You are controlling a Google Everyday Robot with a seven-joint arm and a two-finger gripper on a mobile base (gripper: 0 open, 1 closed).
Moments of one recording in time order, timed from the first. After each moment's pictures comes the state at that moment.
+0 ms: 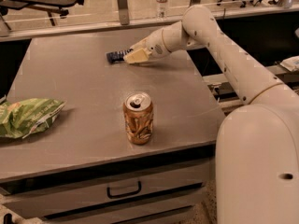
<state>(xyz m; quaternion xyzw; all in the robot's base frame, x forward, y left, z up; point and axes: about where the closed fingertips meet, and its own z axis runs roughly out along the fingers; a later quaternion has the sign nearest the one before) 0.778 0.047 0.834 -0.52 0.69 0.28 0.42</state>
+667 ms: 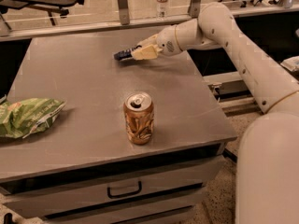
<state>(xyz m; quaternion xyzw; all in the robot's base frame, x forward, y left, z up) 0.754 0.018 0.867 -0.50 0.68 0.31 0.44</state>
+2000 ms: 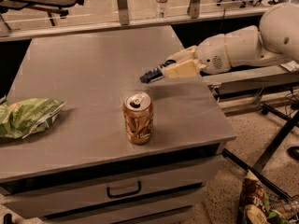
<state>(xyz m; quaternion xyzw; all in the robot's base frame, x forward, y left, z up) 0.602 -0.070 0.903 -0.50 0.69 0.31 0.42</state>
